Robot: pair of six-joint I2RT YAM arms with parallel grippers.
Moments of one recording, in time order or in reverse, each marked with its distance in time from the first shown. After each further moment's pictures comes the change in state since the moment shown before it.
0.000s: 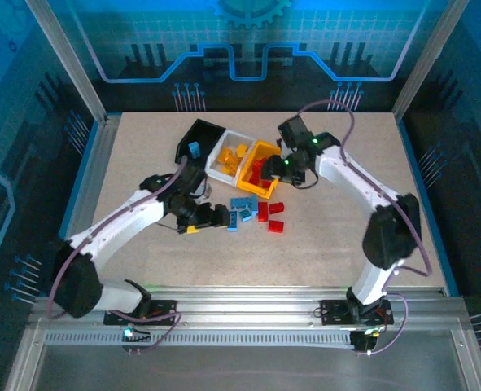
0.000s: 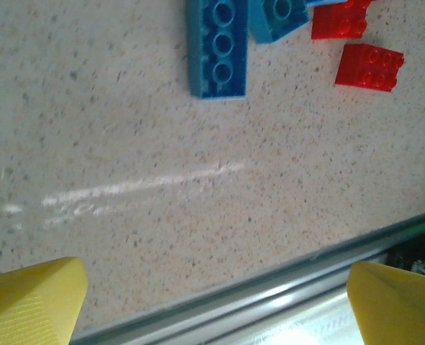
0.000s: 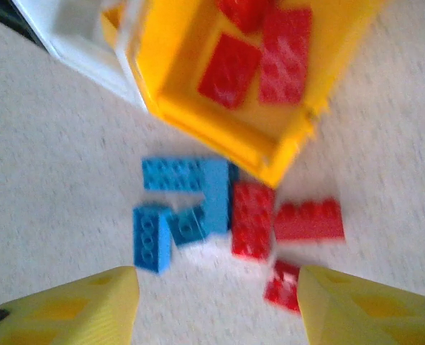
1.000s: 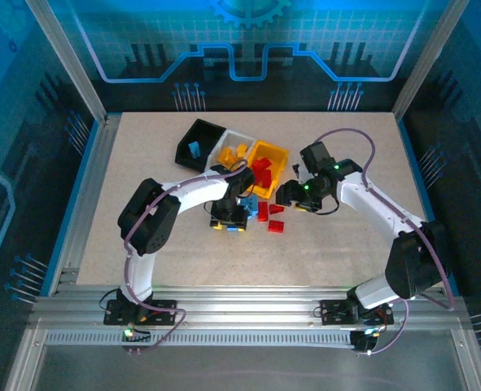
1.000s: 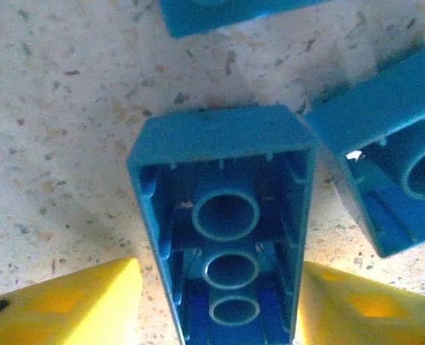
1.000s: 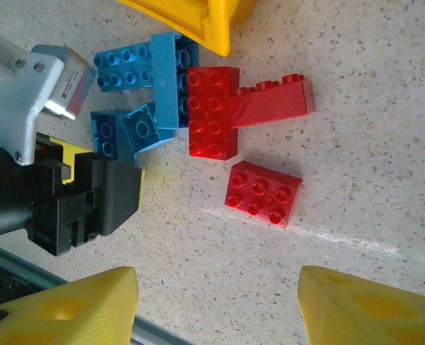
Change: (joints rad) left arm -0.138 0.632 0.326 -0.024 -0.226 0.000; right arm -0.075 -0.221 -0.343 0.060 -0.149 -0.054
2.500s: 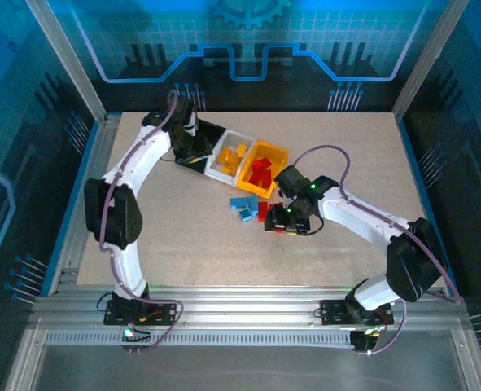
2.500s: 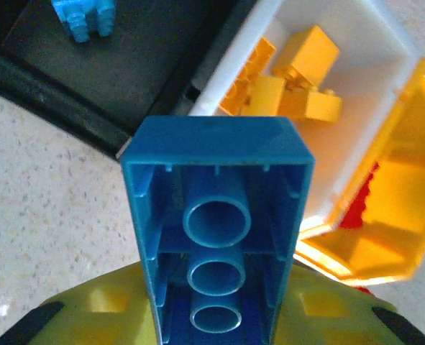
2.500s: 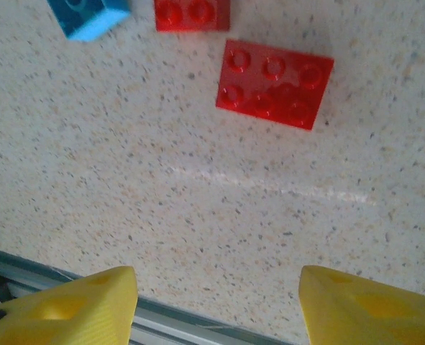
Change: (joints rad) left arm 0.434 -0.031 0.432 -0.009 0.113 0.070; right arm 0.238 -0.011 -0.118 -0.023 0.119 0.180
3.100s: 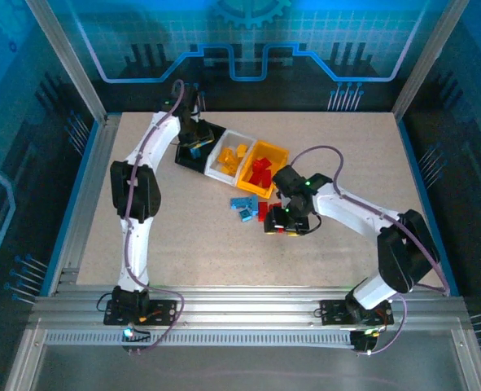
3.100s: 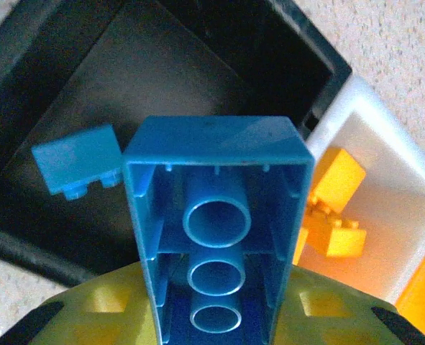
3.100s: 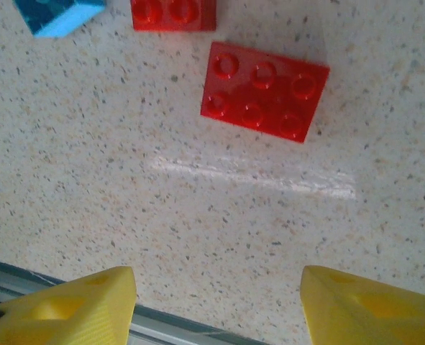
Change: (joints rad) left arm 0.056 0.340 0.415 -0.051 -0.015 -0.008; right arm -0.013 0.095 0.063 -0.029 0.008 -0.042
